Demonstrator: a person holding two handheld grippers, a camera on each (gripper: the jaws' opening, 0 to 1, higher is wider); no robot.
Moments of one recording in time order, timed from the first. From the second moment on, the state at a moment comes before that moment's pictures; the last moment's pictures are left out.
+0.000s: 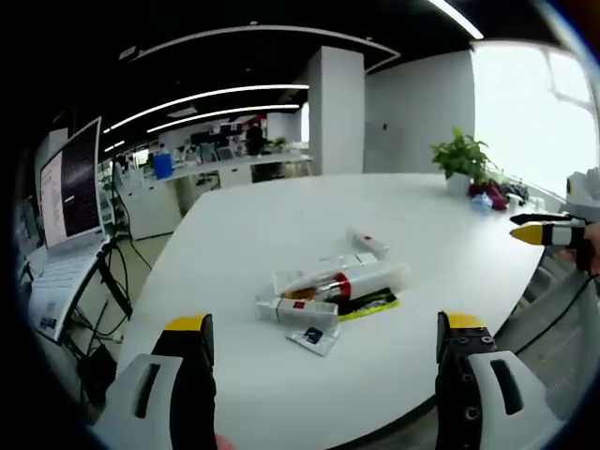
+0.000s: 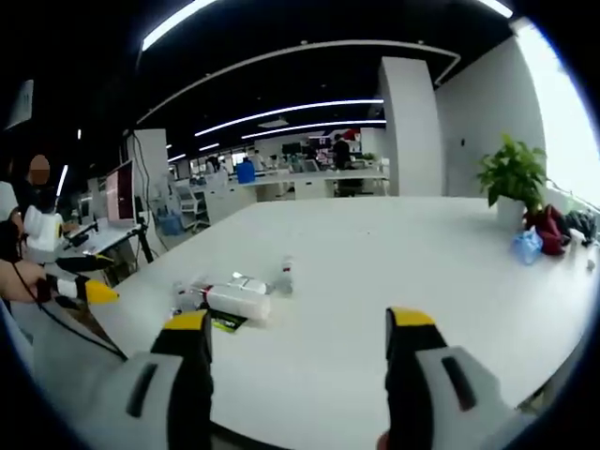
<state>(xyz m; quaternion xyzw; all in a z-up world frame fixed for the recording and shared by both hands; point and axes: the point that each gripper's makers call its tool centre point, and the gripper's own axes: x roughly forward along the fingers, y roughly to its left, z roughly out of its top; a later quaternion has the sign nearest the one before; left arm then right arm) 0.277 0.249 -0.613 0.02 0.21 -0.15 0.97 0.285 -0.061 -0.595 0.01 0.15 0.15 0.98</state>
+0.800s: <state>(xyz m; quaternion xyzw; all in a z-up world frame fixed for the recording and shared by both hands) 0.280 0.249 -0.610 0.02 0.20 -0.15 0.97 0.287 -0.052 -0.598 0.02 0.17 0.18 0.97</state>
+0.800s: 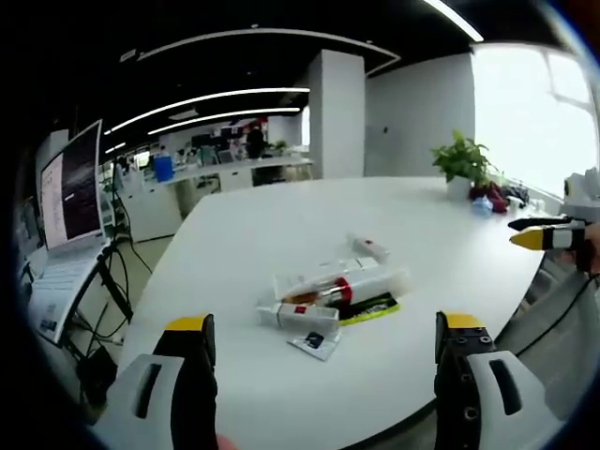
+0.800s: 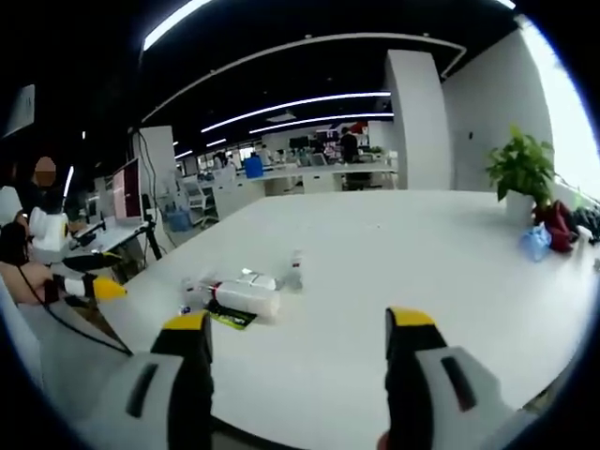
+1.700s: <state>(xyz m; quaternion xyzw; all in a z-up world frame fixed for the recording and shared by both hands) 0.281 0.247 -0.609 0.02 0.20 -0.16 0.97 0.315 -0.023 -0.629 -0.02 0.23 0.26 0.94</state>
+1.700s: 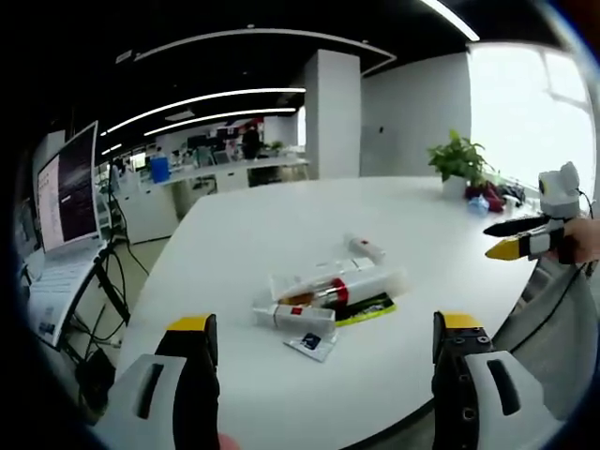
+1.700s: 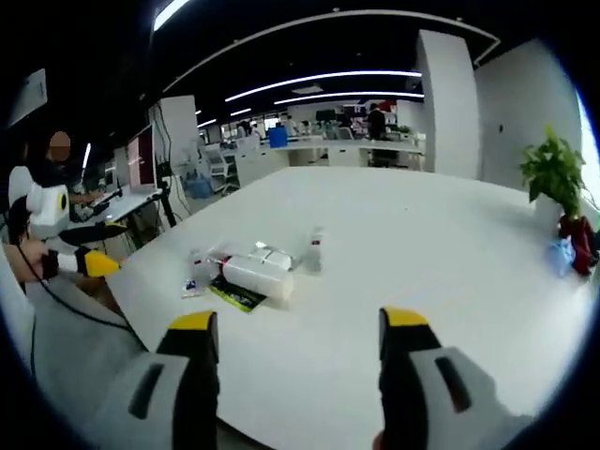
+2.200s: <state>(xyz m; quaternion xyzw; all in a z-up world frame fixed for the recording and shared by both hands) 0.282 0.251 -0.611 0.02 0.20 -0.15 0.97 0.358 0.041 -0.637 -0.10 0.25 0.40 0.87</state>
